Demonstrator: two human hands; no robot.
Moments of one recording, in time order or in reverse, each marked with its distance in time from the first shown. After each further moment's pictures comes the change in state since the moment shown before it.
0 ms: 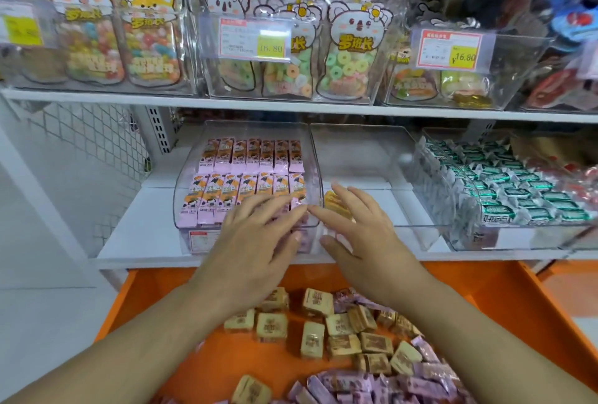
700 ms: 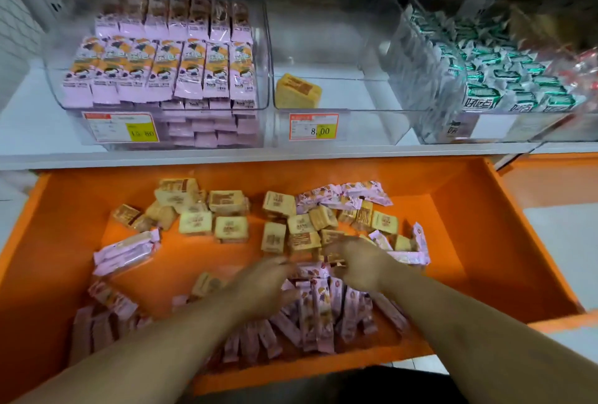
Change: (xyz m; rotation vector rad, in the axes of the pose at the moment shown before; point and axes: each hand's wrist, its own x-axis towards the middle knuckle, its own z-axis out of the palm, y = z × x) left_hand -0.100 0.030 0.248 -0.203 -0.761 -0.010; right_hand -0.143 0.126 0.132 -0.012 -0.836 0.434
